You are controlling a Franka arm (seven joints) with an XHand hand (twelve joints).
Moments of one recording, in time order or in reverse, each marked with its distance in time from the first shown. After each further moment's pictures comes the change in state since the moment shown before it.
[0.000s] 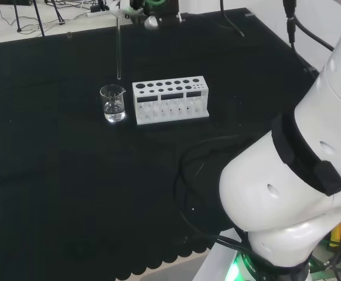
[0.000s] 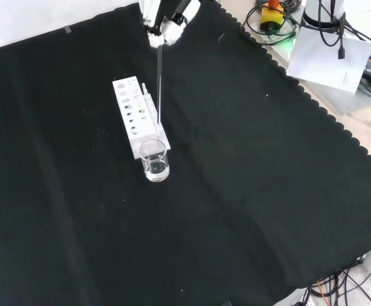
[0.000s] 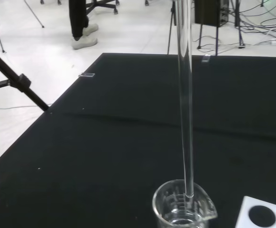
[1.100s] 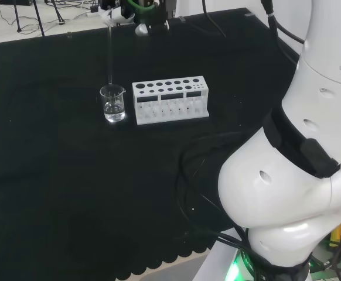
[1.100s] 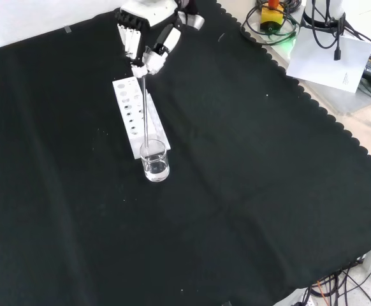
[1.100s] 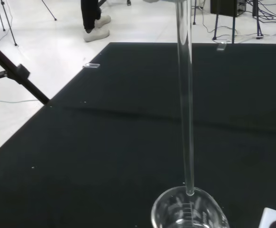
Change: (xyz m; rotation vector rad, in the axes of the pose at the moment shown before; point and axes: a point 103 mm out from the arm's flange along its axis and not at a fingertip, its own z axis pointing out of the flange) arm -0.015 0.046 0.044 0.020 0.027 -0.026
